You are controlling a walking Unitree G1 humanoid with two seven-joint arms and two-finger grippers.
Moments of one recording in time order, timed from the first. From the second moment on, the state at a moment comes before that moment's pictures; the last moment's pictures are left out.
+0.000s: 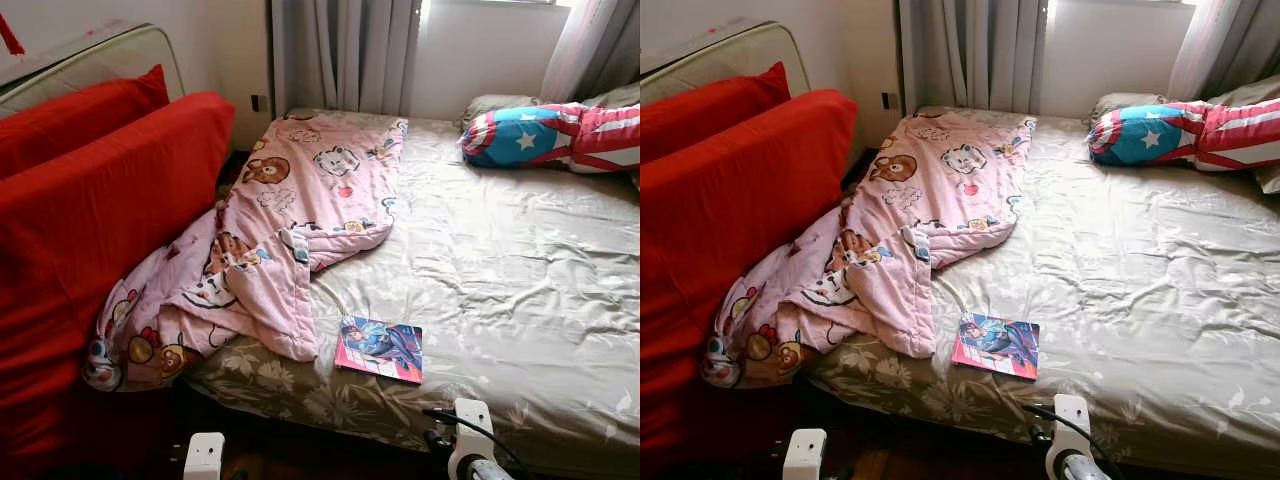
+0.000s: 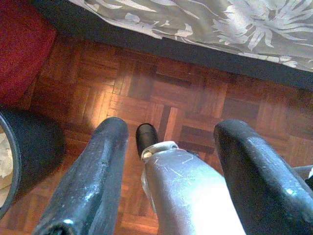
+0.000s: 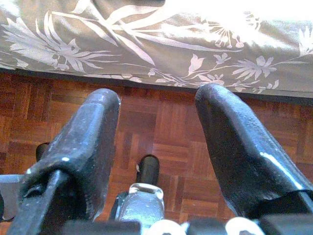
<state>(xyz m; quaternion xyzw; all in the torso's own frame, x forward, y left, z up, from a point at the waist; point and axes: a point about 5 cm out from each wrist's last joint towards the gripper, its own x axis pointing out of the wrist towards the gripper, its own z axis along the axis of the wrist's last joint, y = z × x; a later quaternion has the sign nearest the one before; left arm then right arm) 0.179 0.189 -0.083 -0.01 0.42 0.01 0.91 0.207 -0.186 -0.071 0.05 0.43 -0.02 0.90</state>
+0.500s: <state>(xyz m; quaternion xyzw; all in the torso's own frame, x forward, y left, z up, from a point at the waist) 0.178 0.192 -0.083 -0.01 0.43 0.02 0.90 0.211 -0.186 -0.070 0.04 0.42 -0.02 0.91</state>
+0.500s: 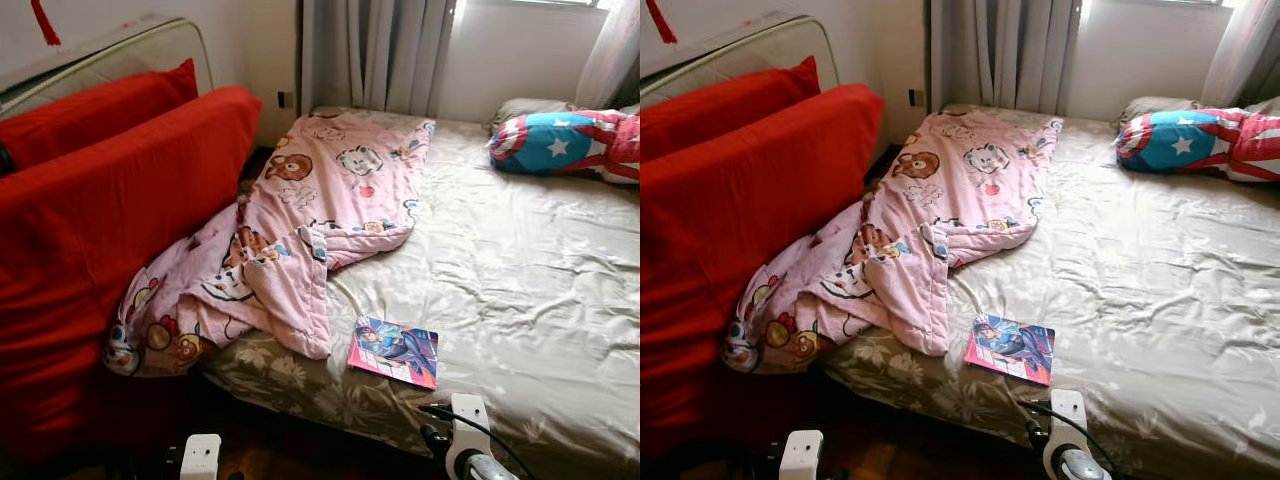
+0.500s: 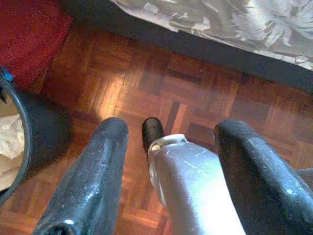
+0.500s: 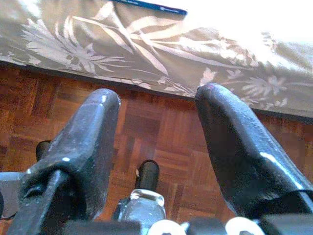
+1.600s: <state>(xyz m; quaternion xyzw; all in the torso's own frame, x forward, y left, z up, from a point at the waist) 0.196 0.181 -0.075 -0.01 0.39 0.01 0.92 0.202 -0.198 -0.073 0.03 0.43 -0.02 0.90</state>
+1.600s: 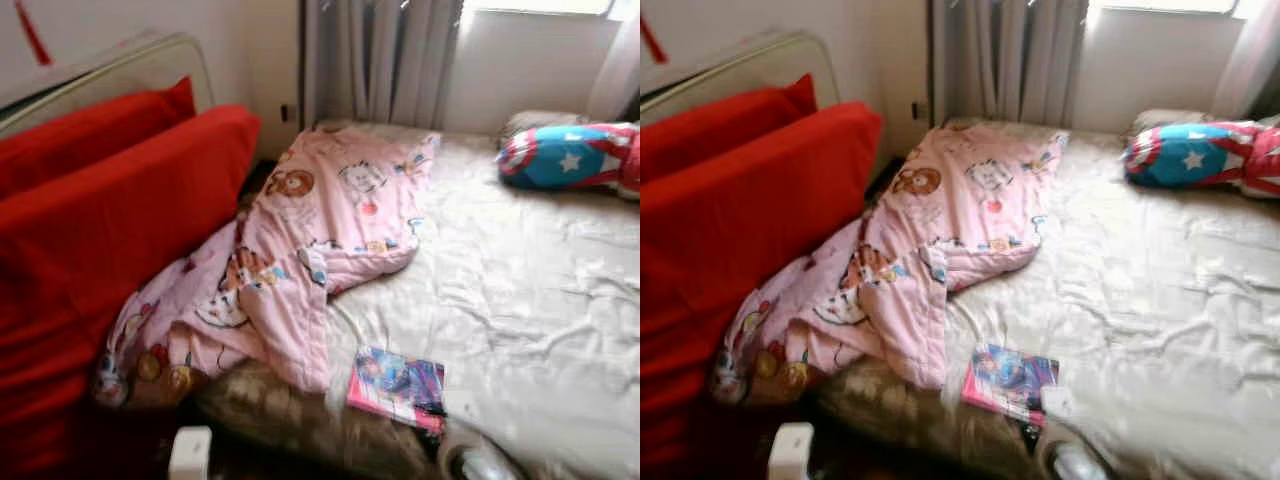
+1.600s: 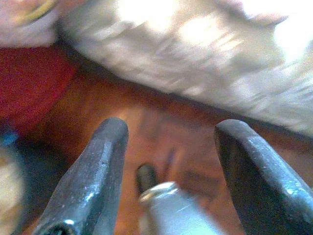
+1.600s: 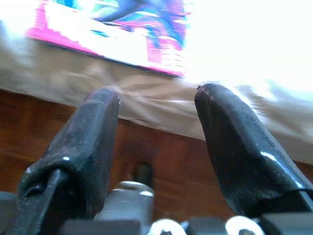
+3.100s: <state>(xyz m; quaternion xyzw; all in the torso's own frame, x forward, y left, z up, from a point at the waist) 0.225 0.177 -0.056 -0.04 0.32 0.01 0.94 0.202 -0.195 -0.071 0.06 0.40 -0.02 0.91</state>
